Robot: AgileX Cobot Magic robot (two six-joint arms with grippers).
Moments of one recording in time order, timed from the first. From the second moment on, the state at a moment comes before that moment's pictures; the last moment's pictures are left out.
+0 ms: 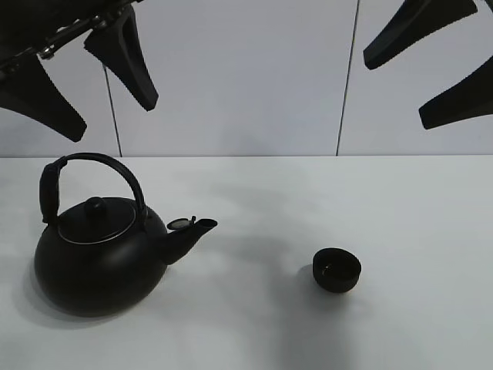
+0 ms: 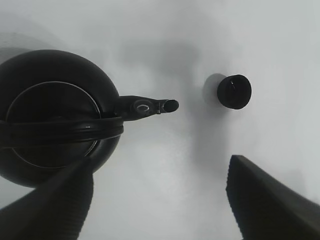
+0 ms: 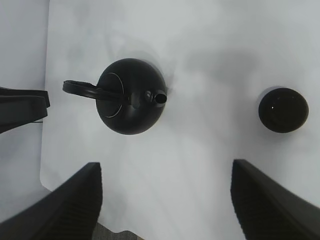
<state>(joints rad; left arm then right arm) -0.42 1.55 -1.22 -0.41 0.91 -0.12 0.07 1.27 -0.93 0.81 0.91 -0.29</state>
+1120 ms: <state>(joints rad) -0.42 1.55 -1.22 -0.41 0.91 -0.12 0.34 1.50 -1.14 0.12 1.00 -0.06</state>
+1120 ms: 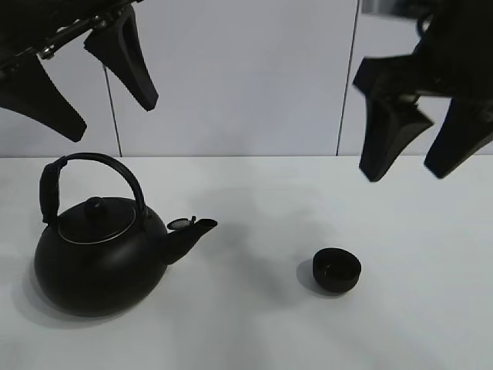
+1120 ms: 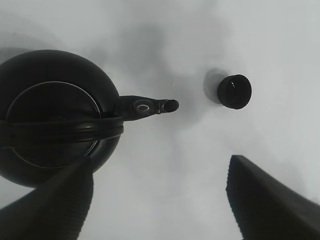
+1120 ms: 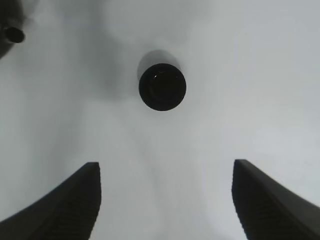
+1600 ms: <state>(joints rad) -0.42 1.55 -1.22 -0.41 0.91 -0.12 0.34 1.80 -1.14 0.19 0.84 -0.07</state>
